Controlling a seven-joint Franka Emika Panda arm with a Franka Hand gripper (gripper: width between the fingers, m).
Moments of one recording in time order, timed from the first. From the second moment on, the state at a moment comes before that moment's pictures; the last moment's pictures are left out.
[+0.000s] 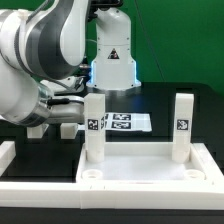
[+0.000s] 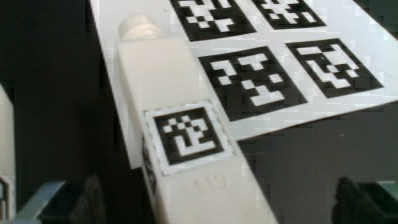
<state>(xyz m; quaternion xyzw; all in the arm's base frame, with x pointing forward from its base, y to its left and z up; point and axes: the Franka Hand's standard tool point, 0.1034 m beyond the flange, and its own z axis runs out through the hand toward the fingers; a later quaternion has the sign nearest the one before) 0.403 -0.117 0.020 -0.87 0.14 0.44 0.17</state>
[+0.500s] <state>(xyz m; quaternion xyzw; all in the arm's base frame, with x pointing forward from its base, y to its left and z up) 0.402 -0.117 0.019 -0.87 0.14 0.44 0.17</state>
